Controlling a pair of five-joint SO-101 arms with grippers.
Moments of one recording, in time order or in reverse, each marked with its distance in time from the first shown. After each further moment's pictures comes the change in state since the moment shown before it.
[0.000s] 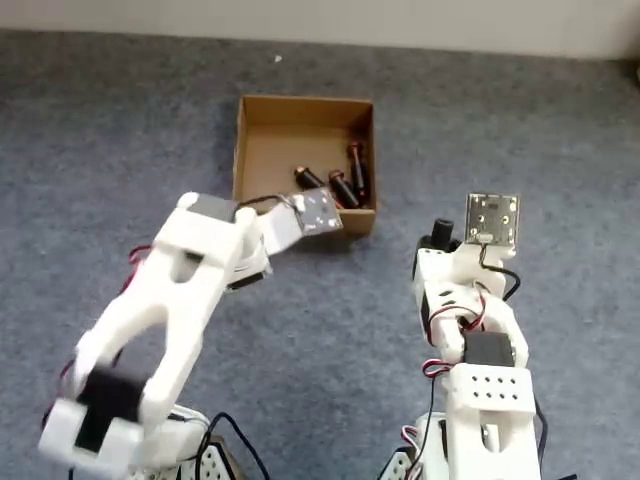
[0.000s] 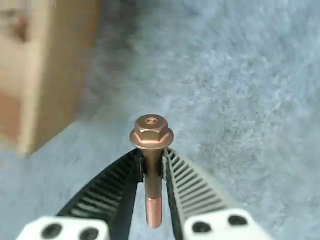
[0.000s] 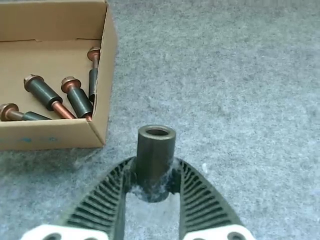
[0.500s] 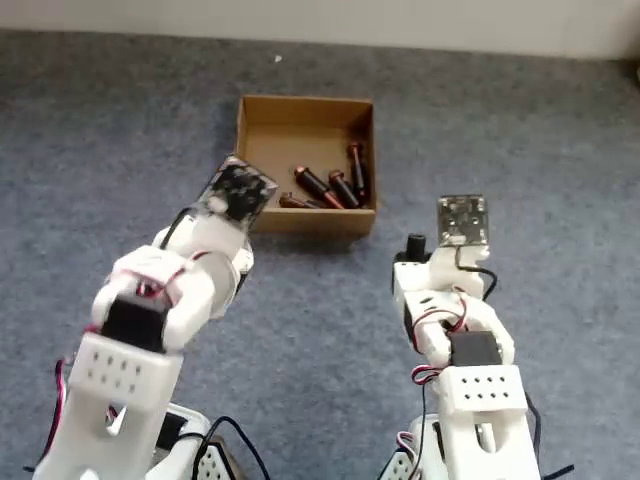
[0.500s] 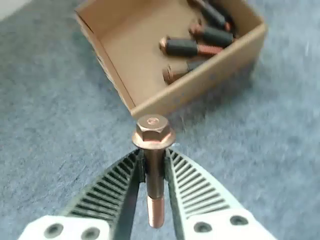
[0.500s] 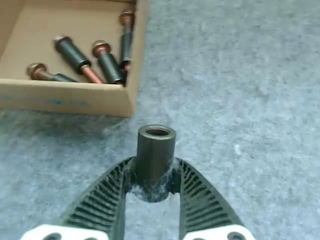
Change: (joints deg) left arm -0.1 -47.0 15.9 -4.4 34.5; right arm -6.9 0.0 0.0 5.6 0.0
